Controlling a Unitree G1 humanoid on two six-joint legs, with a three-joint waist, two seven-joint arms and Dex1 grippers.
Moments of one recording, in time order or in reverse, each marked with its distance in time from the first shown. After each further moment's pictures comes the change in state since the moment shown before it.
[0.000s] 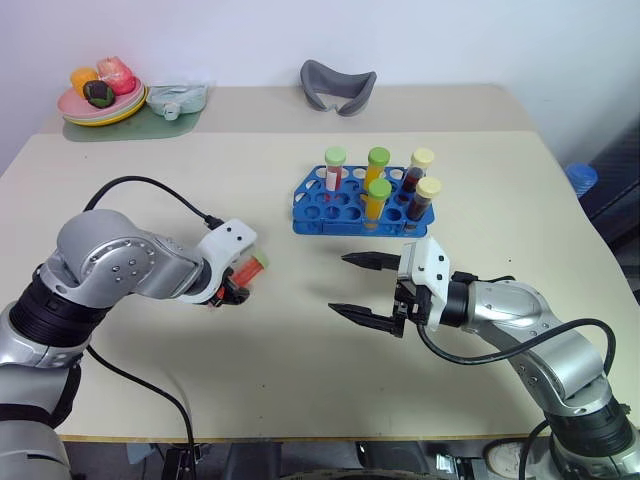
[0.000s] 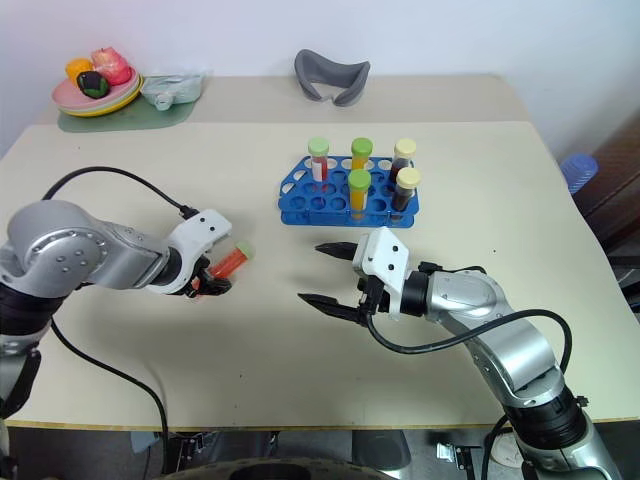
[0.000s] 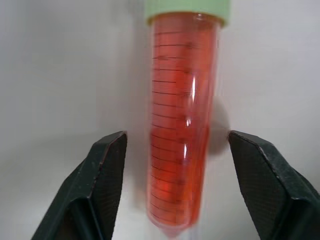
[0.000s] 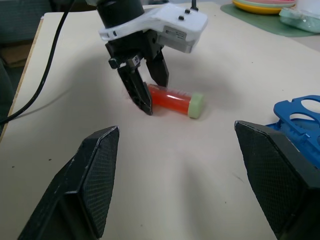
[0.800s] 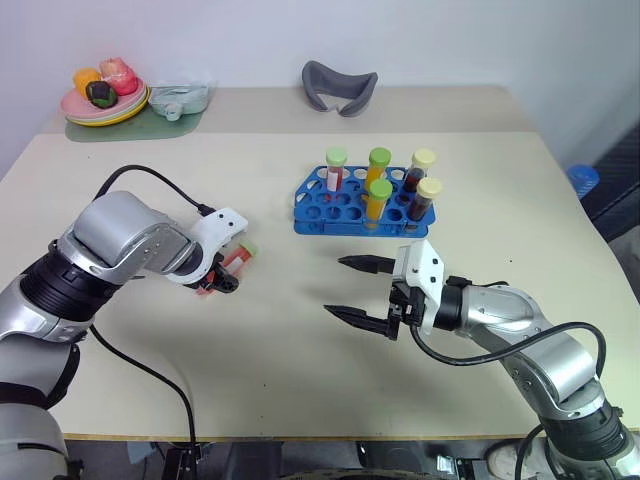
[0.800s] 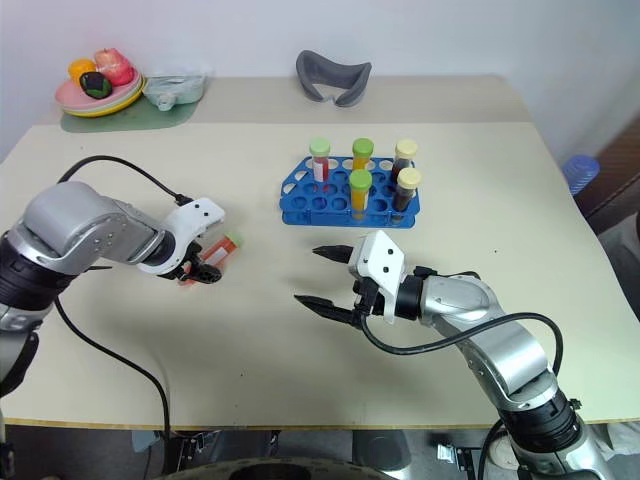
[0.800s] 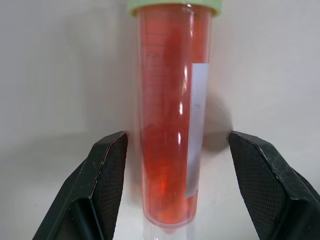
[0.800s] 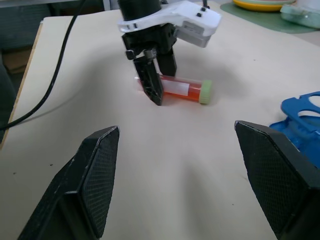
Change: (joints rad) left arm -0.130 -0.004 -0.194 0.177 0.443 -0.063 -0.501; right arm 0.016 0.027 0.028 -0.001 -0.004 0.005 -0.037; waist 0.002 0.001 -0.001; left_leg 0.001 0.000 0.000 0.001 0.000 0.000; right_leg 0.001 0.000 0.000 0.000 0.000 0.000
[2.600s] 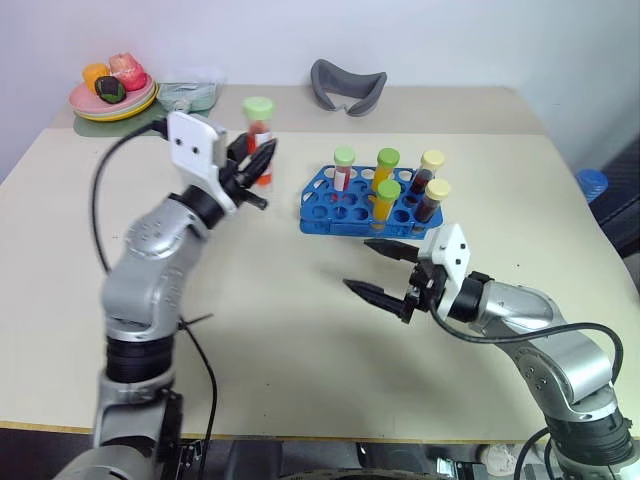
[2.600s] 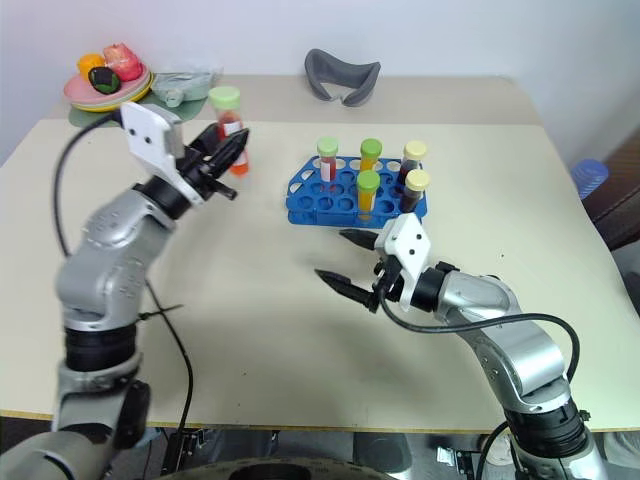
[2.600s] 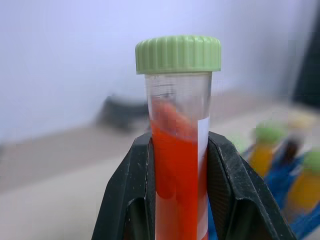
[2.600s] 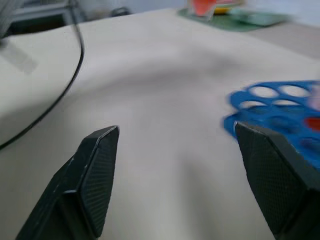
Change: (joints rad) left arm 0.419 -0.663 0.563 -0.202 0.435 -1.178 0.034; right arm 0.042 0.063 -0.180 0.028 0.052 0.056 -0.114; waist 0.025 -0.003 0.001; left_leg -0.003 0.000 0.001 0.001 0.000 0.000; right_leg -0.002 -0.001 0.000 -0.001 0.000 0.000
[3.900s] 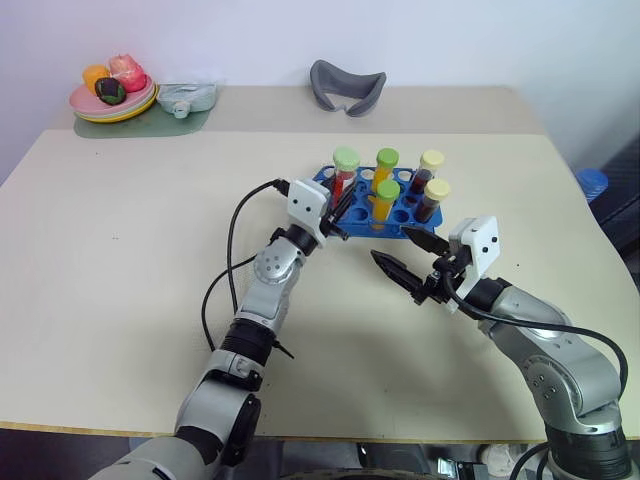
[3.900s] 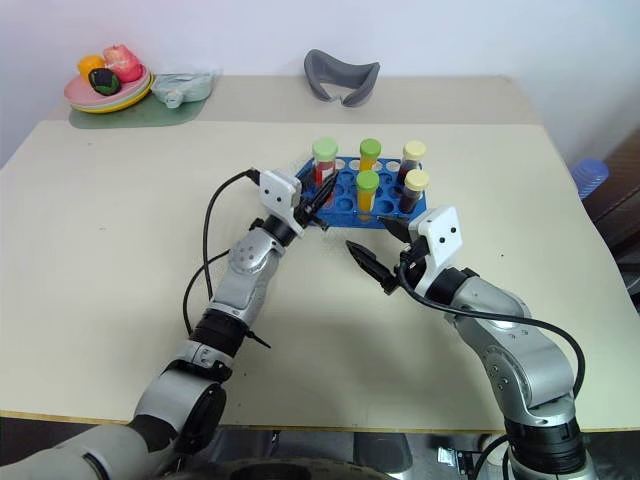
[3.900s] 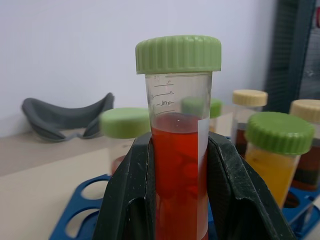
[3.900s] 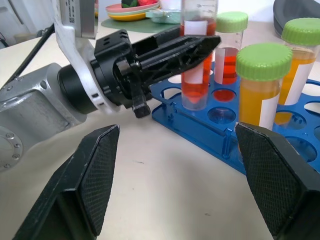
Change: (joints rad) left arm -0.114 -0.316 -0.150 0.818 0.221 -0.705 -0.025; right arm 0.073 0.053 -0.077 -0.023 0.030 0.030 -0.168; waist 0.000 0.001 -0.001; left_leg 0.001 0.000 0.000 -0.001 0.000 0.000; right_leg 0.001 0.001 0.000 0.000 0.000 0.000
